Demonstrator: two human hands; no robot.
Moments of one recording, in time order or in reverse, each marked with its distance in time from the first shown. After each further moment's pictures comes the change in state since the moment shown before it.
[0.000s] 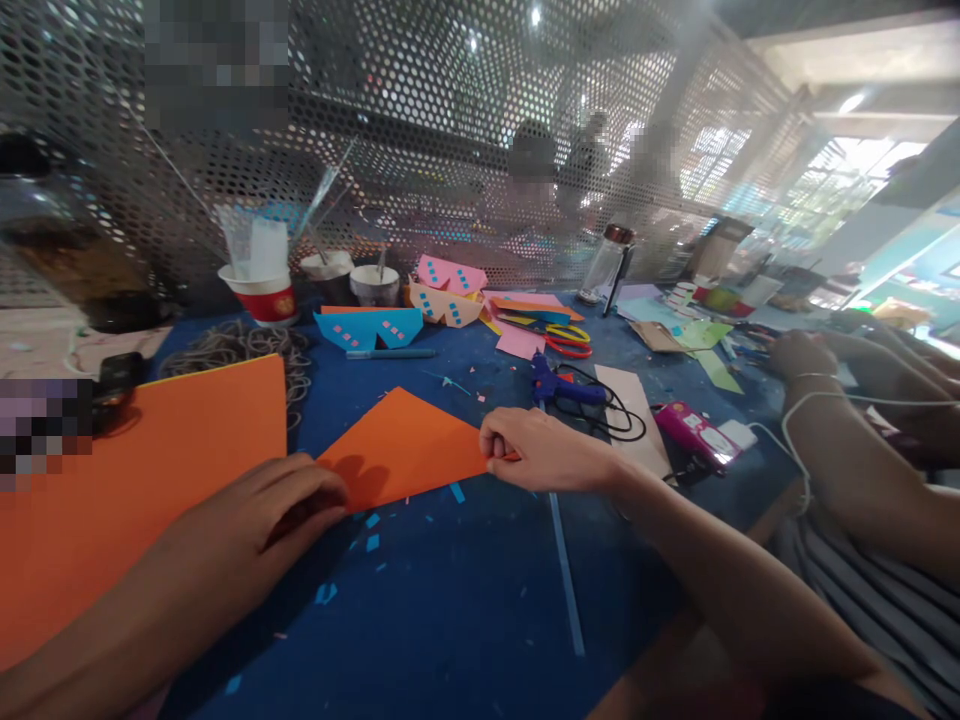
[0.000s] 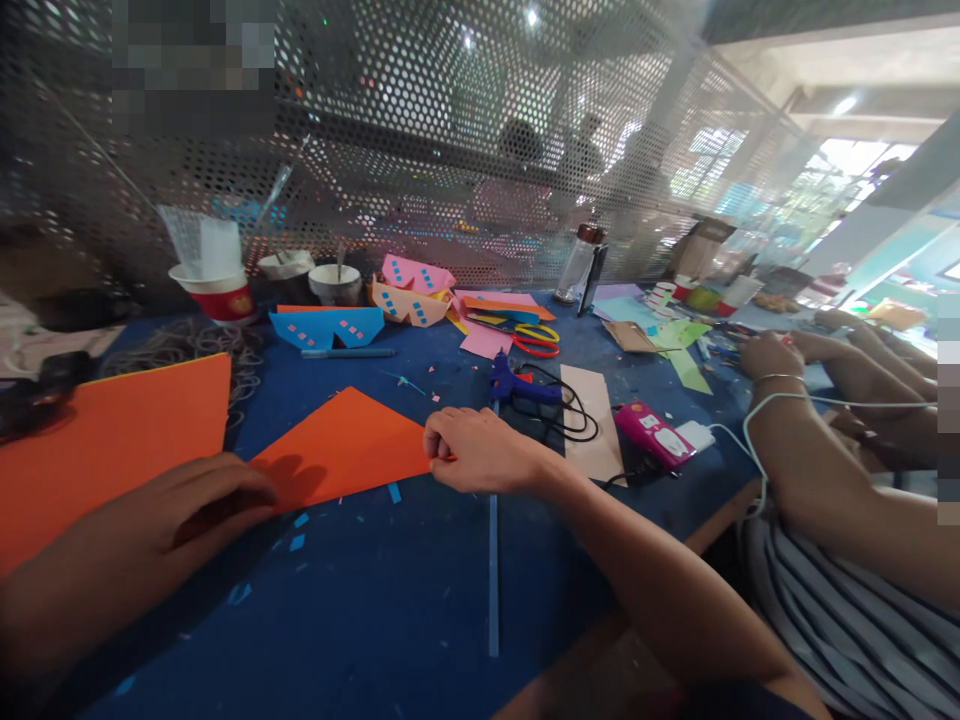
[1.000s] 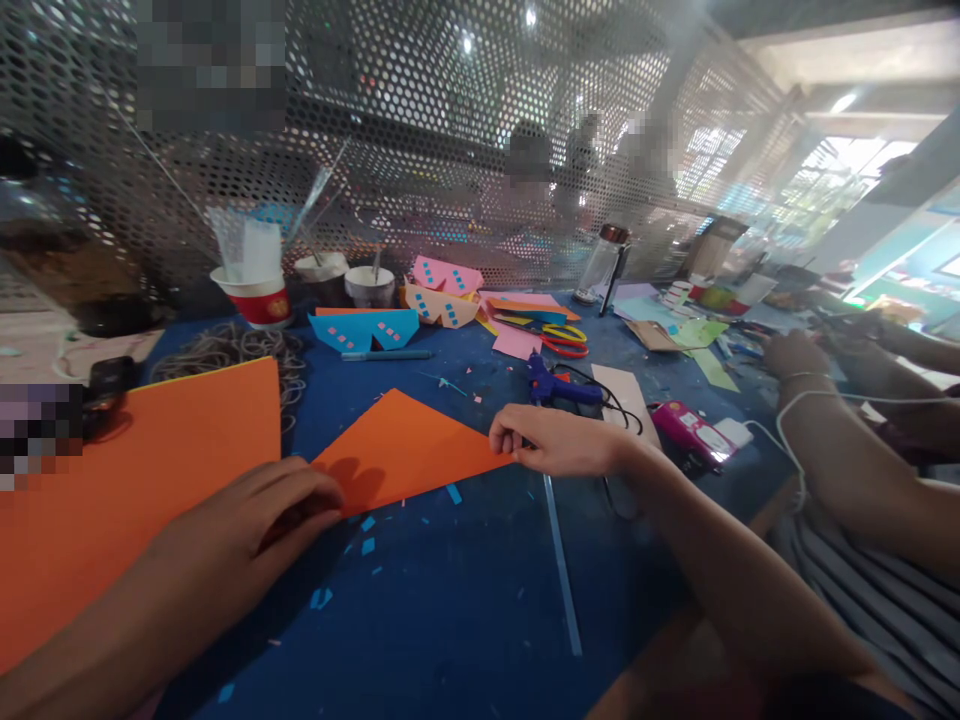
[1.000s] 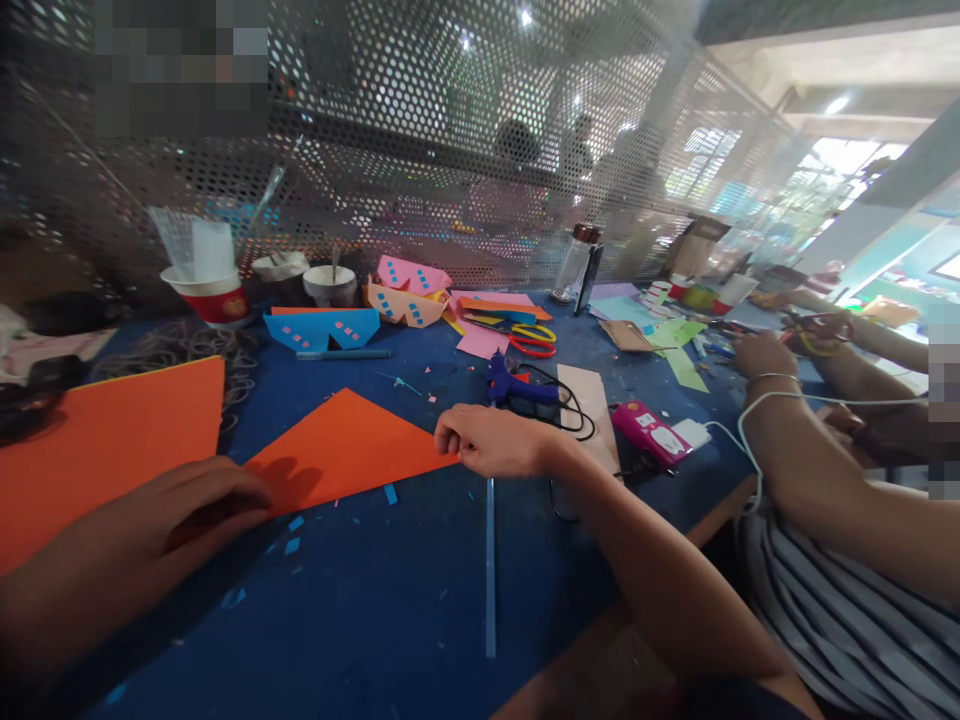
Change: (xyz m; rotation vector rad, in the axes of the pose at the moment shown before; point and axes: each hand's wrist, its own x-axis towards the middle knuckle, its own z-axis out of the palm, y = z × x) left_hand 0.002 -0.010 0.002 0.007 -0.050 0.000; right_hand -0.005 0.019 -0.019 0.072 -0.136 0.021
